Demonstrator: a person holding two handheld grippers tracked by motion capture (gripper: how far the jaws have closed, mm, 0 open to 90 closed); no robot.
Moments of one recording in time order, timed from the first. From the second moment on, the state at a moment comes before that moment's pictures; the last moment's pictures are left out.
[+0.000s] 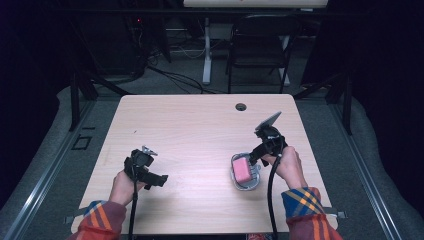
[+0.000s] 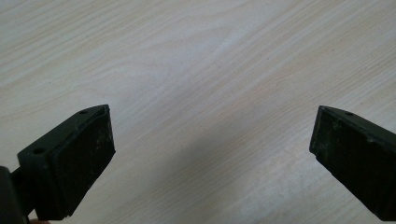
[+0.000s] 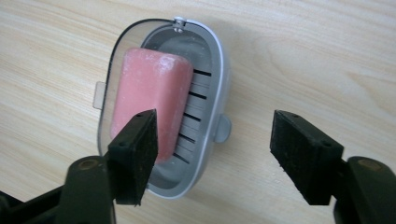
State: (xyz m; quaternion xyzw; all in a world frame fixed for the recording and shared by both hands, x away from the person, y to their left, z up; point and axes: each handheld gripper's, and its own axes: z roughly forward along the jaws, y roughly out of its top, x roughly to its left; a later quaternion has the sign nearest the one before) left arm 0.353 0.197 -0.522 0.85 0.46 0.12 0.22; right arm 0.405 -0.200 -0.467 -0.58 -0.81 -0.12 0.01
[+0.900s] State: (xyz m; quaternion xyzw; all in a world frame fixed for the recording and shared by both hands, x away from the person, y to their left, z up) left arm 0.353 0.200 -0.521 0.85 0.46 0.12 0.23; right arm 0.360 -0.274 -0.472 -0.51 -0.83 -0.17 -0.11
